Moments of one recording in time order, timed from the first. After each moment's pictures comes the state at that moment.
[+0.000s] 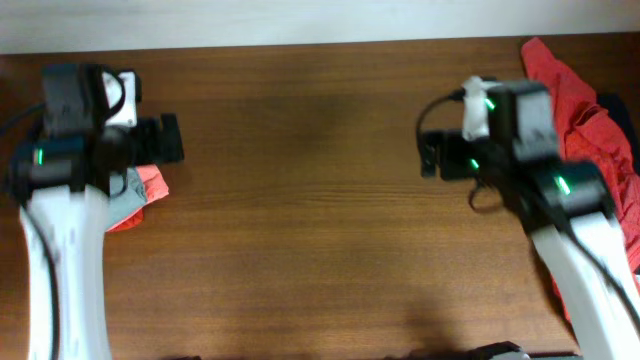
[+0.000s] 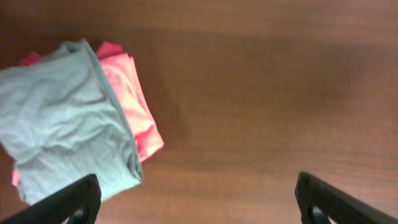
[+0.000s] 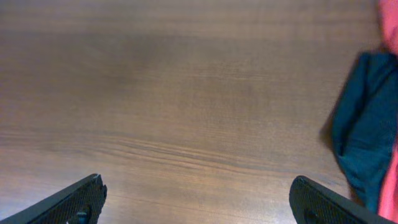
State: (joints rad) left arm 0.12 1.43 1.58 -1.06 0.05 0.01; right arm 0.18 1.25 1.39 -0.94 -0.03 0.12
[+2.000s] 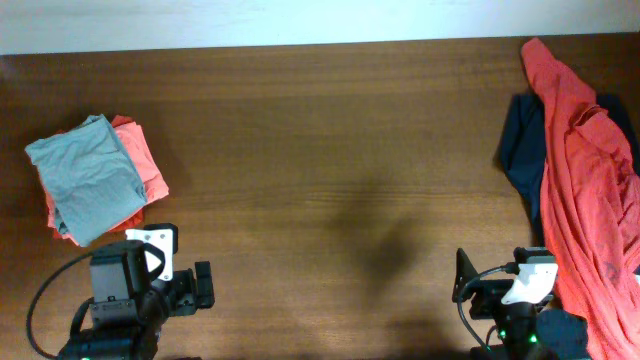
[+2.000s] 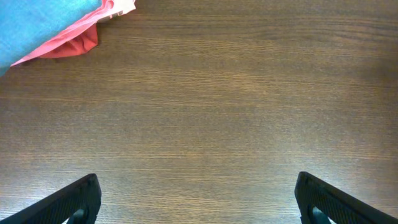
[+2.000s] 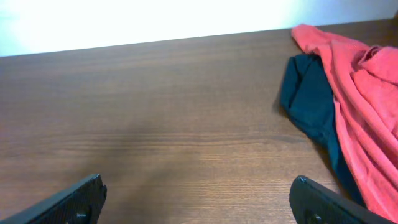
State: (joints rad) left arm 0.08 0.68 0.82 -1.14 0.06 0.01; right arm 0.04 0.02 0.46 -0.79 -0.01 0.12
